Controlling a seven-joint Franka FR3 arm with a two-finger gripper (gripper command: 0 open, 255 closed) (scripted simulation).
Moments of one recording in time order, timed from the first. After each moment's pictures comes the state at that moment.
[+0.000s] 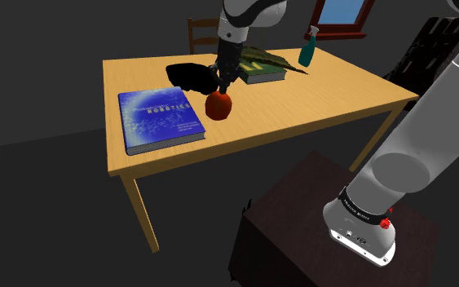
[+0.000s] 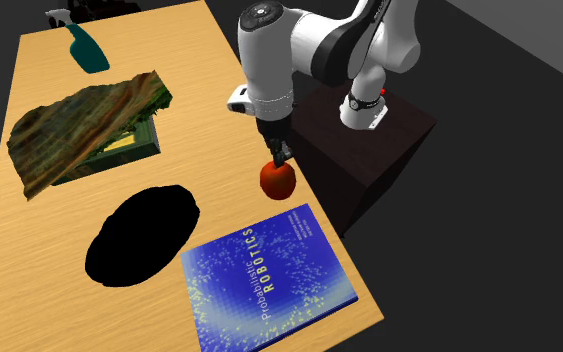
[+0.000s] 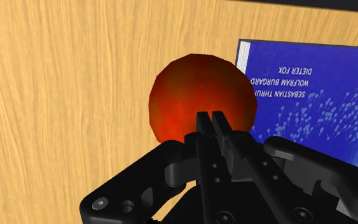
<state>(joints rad) -0.04 -0.01 0.16 -2.06 0.13 2.06 0.31</state>
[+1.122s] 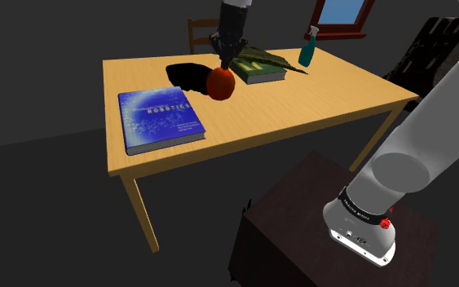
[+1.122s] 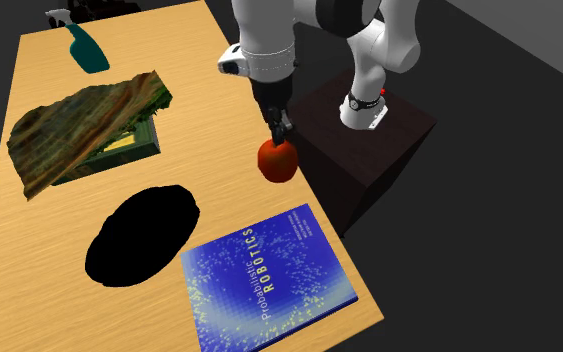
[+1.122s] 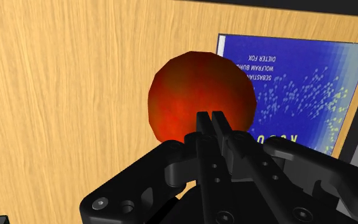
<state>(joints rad) -0.04 -0.05 0.16 -1.88 0.13 1.84 0.33</state>
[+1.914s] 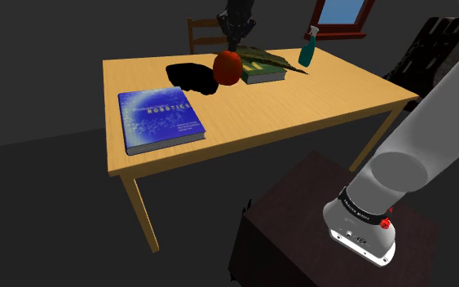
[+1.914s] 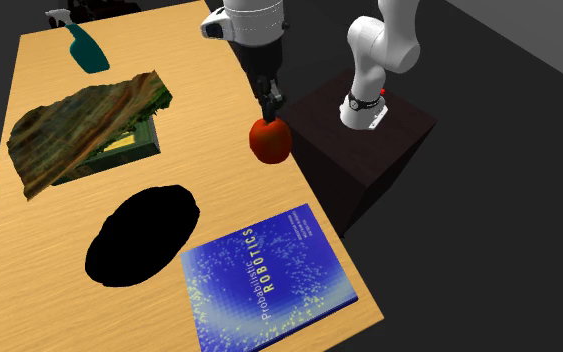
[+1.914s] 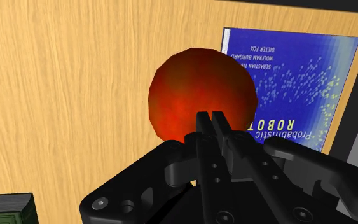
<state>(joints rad) -0.07 -0.06 0.13 -1.75 0.12 1.71 0.30</state>
